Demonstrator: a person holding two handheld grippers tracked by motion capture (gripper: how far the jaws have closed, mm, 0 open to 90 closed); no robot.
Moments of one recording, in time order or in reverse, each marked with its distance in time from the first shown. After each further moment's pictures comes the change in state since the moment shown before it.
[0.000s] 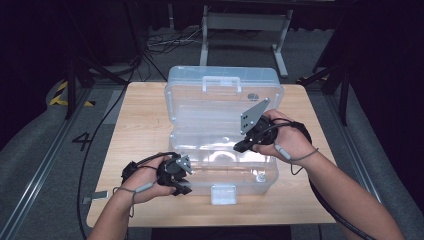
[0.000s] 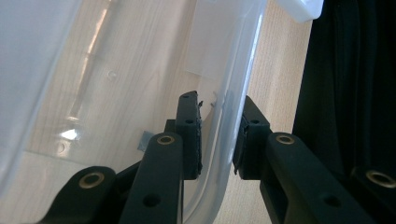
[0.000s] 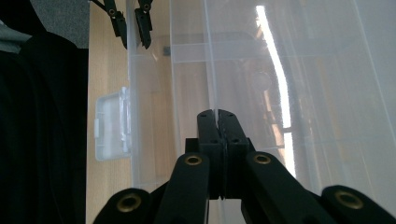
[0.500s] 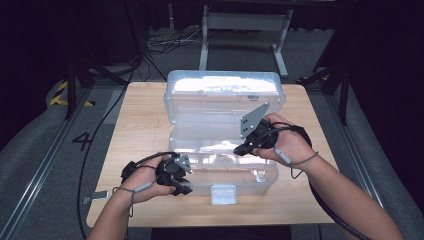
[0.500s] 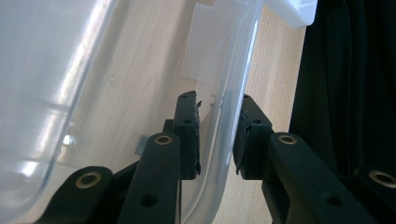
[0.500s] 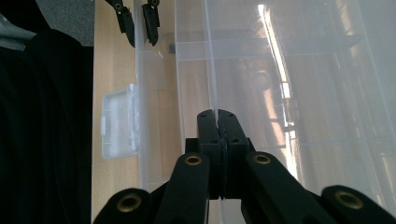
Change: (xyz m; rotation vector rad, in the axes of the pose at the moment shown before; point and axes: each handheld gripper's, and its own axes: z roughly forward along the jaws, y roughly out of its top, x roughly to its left) left arm 0.001 -0.002 -0.001 -0.035 -0.021 -0.015; right arm 0.006 -0.003 0.003 -0.001 0.008 0.001
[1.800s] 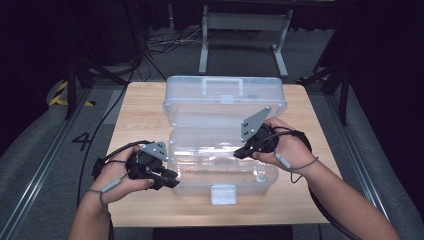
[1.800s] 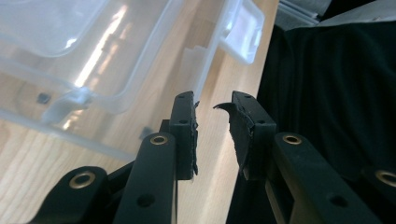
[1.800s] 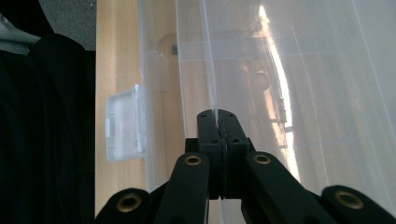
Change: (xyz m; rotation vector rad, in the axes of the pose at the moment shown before) left arm -0.014 -0.018 -0.082 -0.188 0.007 -0.077; right arm 0.007 -0.004 0.004 -0.017 -0.005 0.012
